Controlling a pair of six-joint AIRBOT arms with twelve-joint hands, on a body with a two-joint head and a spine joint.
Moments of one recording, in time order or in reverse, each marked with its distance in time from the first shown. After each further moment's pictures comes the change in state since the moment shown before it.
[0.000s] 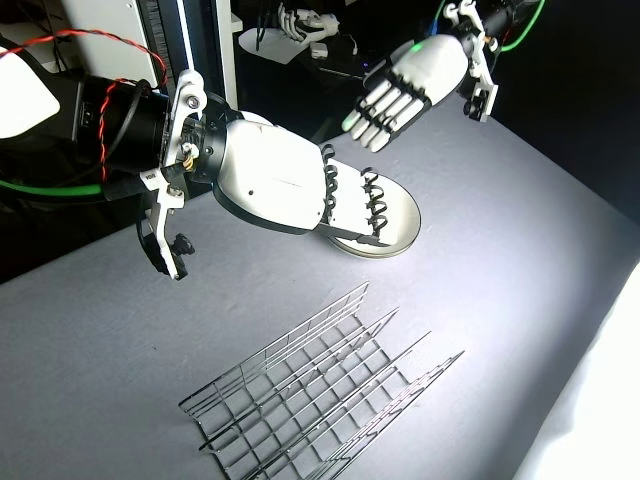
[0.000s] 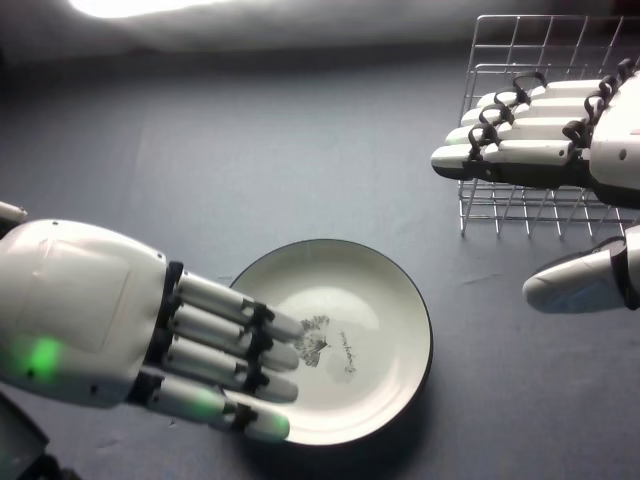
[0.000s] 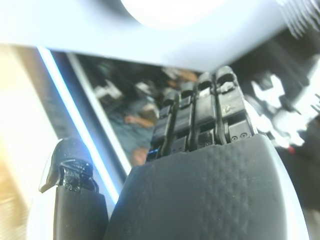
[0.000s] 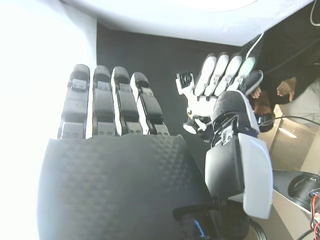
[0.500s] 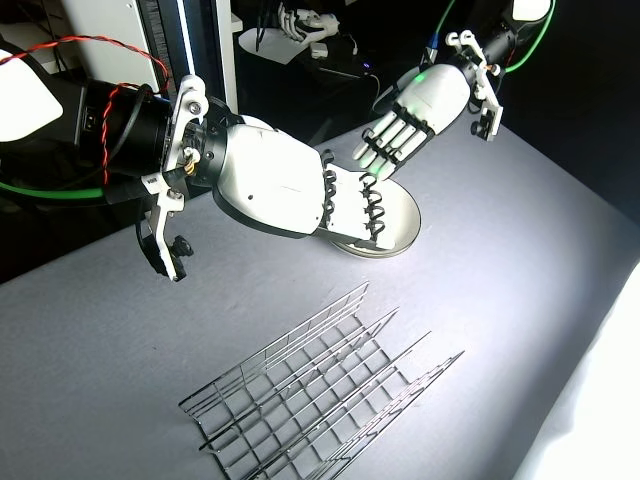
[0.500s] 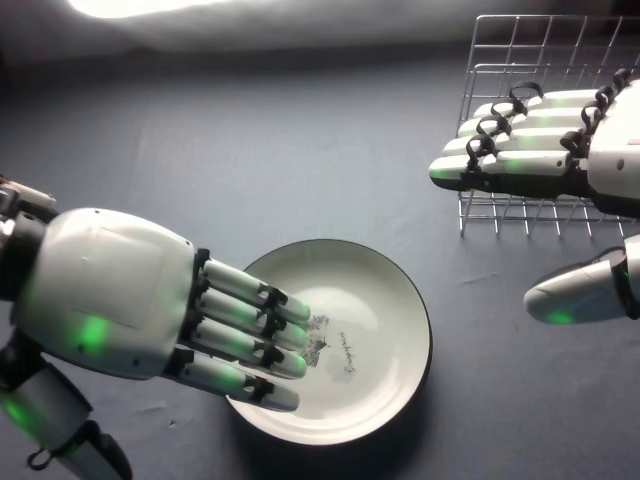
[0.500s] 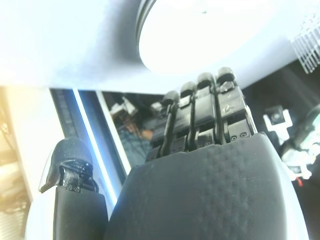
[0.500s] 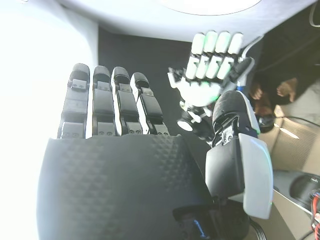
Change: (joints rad) left arm 0.010 -0.119 0.098 0.062 0.056 -0.013; right arm -0.022 -0.011 0.019 -0.011 0.034 0.004
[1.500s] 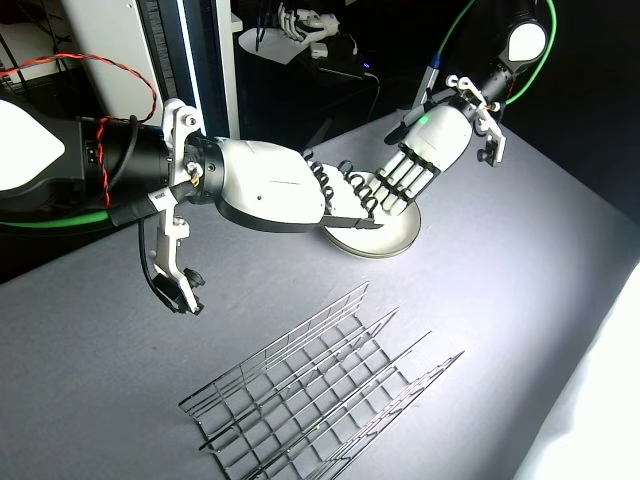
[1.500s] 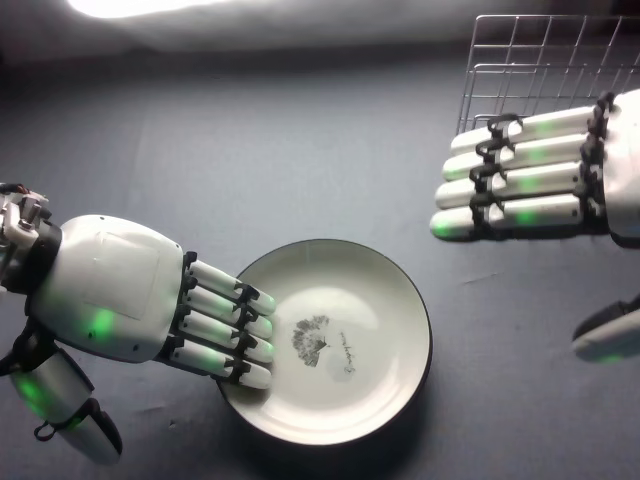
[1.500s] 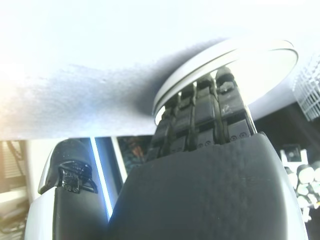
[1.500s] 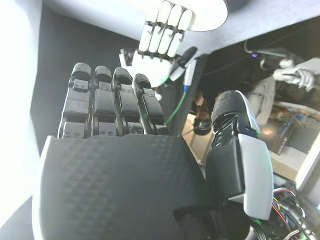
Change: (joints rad) left arm 0.086 -0.108 0.167 0.028 0.062 0.039; right arm -0.028 -0.061 0.149 -0.272 0.289 -0.023
